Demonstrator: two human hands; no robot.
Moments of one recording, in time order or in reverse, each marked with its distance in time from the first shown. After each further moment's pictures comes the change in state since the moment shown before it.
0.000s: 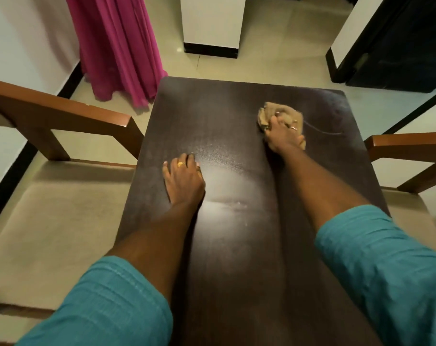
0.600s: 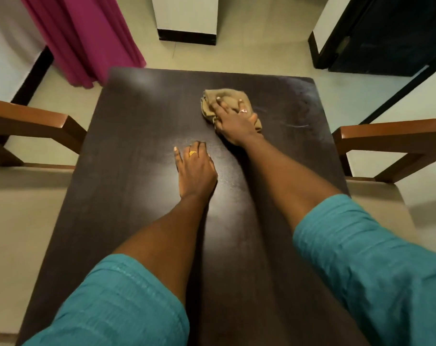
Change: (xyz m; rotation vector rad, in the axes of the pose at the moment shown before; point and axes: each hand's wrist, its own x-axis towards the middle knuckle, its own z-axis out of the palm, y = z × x) left_hand 0.014 0.128 0.047 -0.054 -0.013 0.112; right_hand 0.037 0.009 -0.001 -0.132 -0.074 -0.361
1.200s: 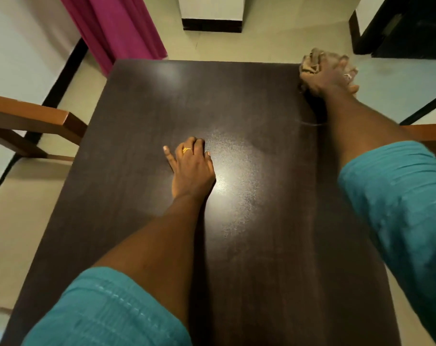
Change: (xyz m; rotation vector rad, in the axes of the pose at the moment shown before) left_hand 0.010 0.010 0.002 0.000 0.022 -0.096; right_hand 0.067 0.172 -0.070 0.167 0.195 0.501
